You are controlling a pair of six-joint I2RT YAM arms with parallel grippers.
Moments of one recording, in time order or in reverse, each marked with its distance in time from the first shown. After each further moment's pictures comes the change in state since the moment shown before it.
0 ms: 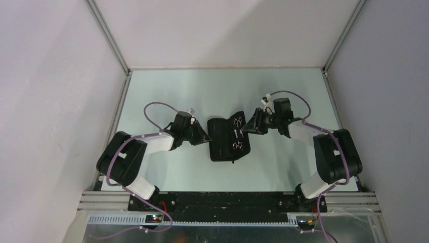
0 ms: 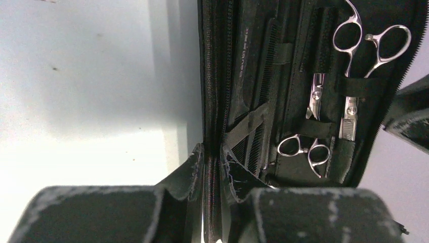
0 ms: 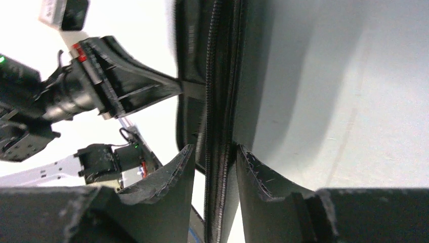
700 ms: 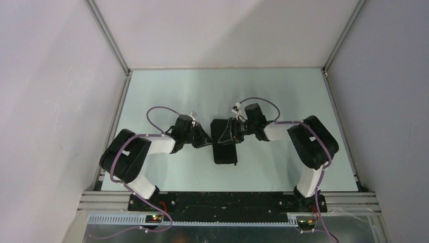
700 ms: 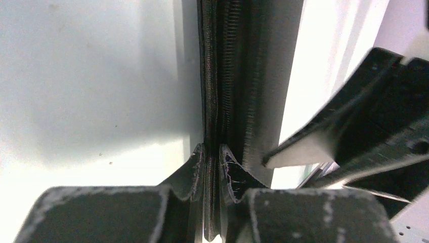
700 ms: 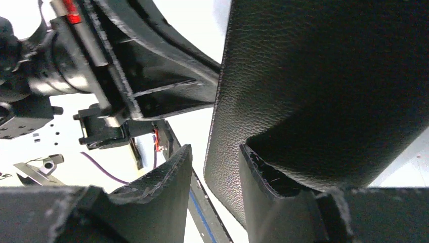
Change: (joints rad) left arm -0.021 0.043 -0.038 0.124 0.066 -0.052; right arm 0.282 0.191 0.079 0.205 -0.073 0.132
